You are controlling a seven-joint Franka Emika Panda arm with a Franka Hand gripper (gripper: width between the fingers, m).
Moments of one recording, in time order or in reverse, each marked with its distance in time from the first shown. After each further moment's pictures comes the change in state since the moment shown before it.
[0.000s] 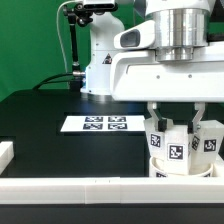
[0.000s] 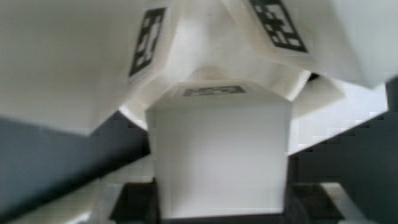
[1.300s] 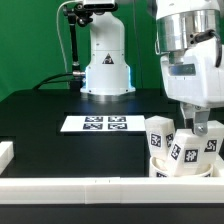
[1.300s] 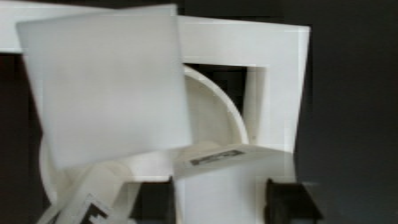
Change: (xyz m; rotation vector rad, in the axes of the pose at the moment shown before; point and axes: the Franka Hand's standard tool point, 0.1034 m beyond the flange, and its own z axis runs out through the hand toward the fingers) arm -0.019 -0.018 0.002 0.043 -0.075 0.925
